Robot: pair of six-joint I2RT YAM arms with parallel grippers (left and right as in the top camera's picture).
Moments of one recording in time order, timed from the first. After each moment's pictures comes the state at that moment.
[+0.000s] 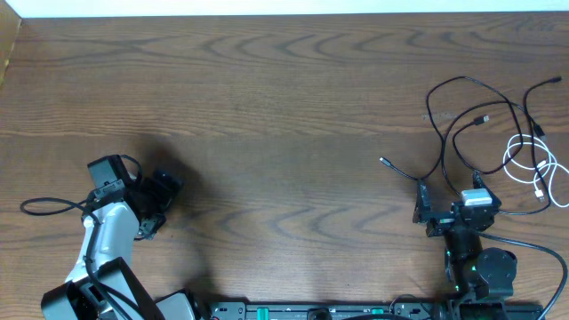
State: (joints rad) left arm 0.46 1.43 0.61 -0.46 0.22 -0.59; right arm 0.03 0.01 0.01 -0.07 -0.06 -0.04
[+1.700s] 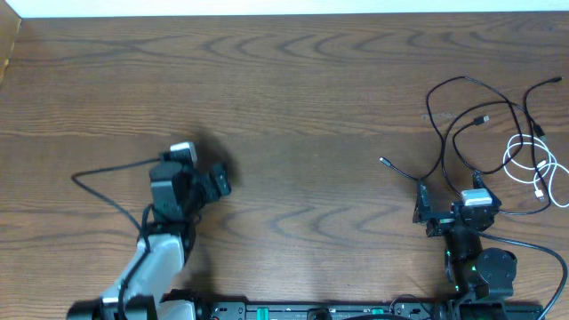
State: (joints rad) left arm 0.06 1.26 0.28 0.26 0.14 -0.23; right arm 0.03 0.01 0.01 -0.07 -0.06 -0.04
